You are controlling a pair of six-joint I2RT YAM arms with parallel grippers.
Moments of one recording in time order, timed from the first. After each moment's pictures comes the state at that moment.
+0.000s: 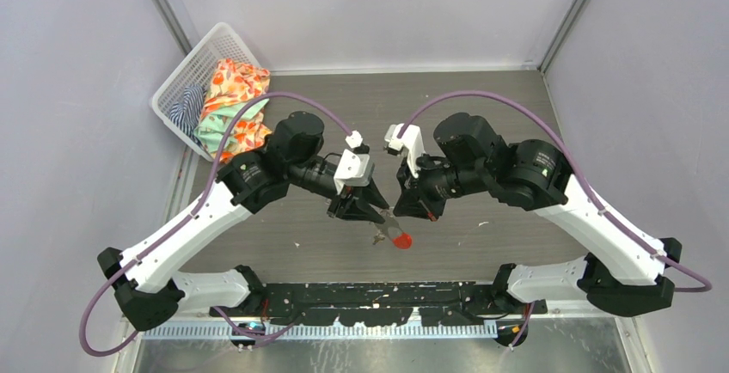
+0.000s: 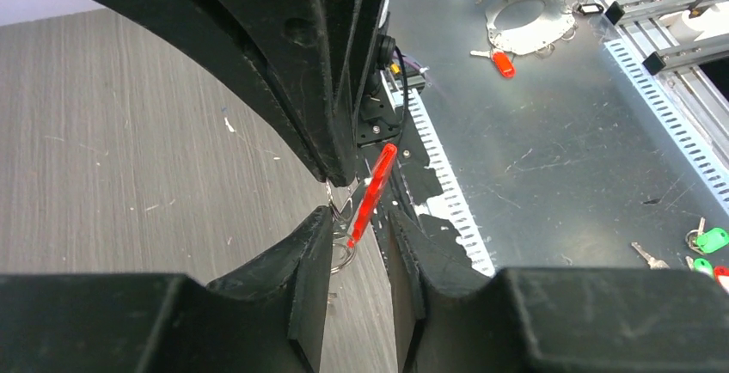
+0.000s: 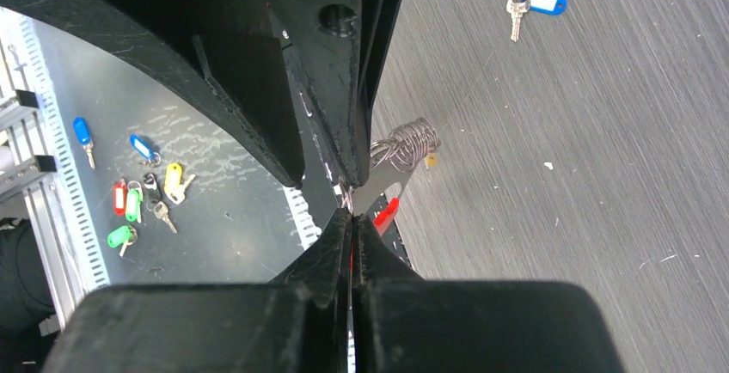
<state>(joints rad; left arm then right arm) -0.87 1.16 1.33 -0.61 0.96 0.36 1.01 1.20 1.67 -1.14 -0.31 0.07</state>
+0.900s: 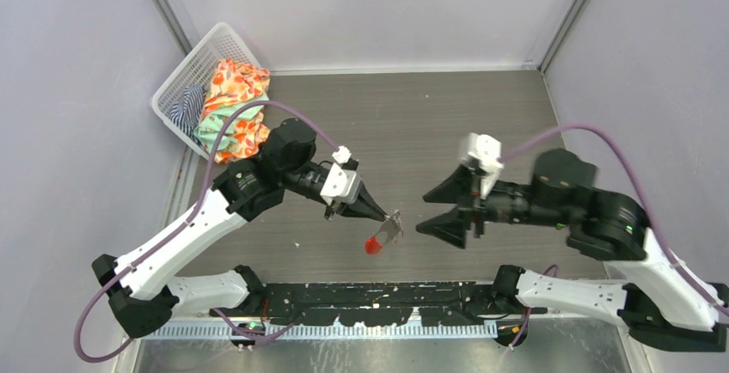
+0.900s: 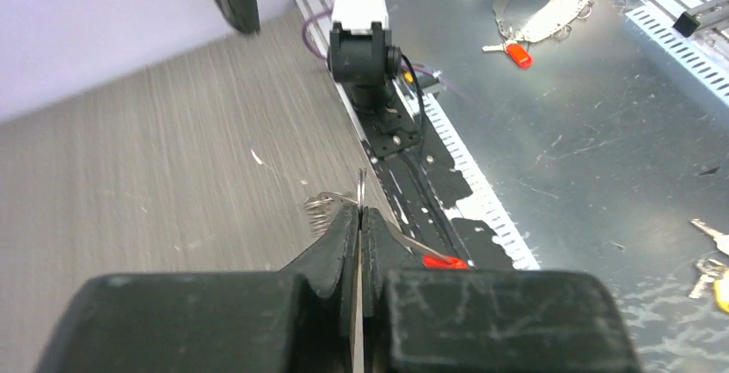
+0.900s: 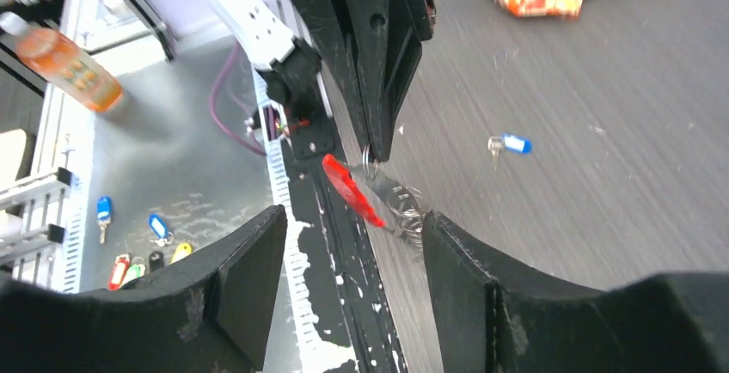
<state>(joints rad) -0.87 1.12 1.27 -0.55 1.00 0.48 1.06 0.87 1.43 -0.84 -0.27 0.10</state>
